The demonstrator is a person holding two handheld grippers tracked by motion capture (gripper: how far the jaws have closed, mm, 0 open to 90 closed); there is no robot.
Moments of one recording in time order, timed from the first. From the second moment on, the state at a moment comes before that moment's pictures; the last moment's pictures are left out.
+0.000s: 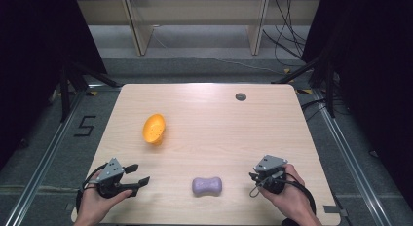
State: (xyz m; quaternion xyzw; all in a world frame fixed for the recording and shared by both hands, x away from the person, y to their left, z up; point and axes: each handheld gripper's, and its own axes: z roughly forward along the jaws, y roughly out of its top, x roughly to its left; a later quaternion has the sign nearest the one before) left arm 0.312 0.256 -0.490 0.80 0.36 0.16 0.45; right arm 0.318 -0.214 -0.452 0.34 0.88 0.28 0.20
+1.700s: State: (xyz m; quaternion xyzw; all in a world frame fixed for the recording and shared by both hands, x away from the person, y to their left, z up) left arm 0.365 0.038 -0.445 0.99 0.09 0.00 0.13; right arm 0.323 -0.217 -0.458 0.35 0.88 0.26 0.19
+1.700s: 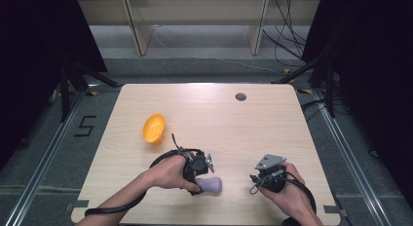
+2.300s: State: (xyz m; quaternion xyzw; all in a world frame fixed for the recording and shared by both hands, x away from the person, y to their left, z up) left arm 0.366 0.014 -0.460 0.99 0.09 0.00 0.10; right arm 0.324 -0.219 -0.457 0.35 0.88 0.26 0.19
